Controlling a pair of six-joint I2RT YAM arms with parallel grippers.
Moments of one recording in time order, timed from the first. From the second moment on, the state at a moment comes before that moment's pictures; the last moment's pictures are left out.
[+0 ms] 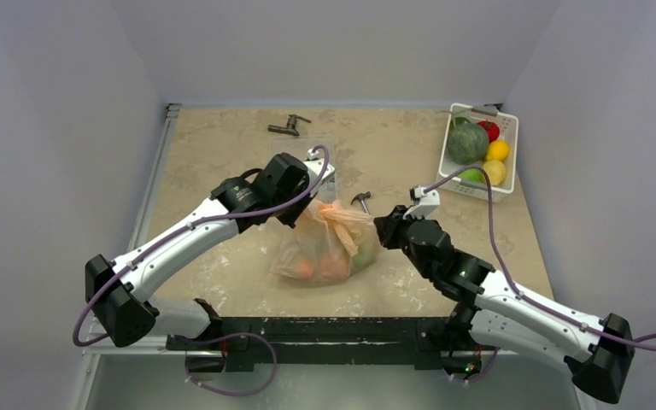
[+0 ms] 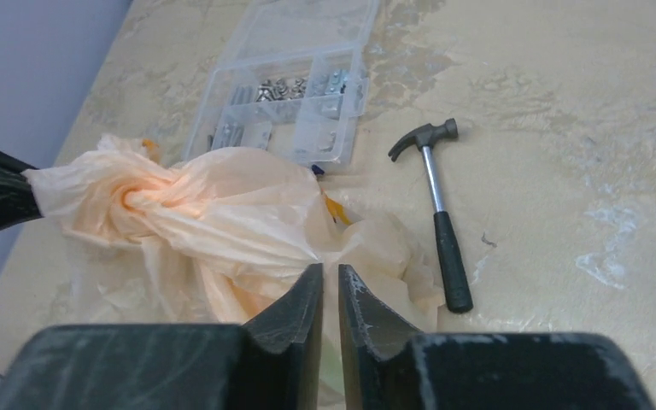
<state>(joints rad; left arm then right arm) -0.79 1.33 1.26 -0.81 -0.13 0.04 0.91 0.78 0.53 -0.10 0.52 0.67</state>
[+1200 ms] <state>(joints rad) -0.77 1.34 1.24 -0.77 -0.10 0.05 0.99 0.96 0.43 0.27 0.59 0.81</state>
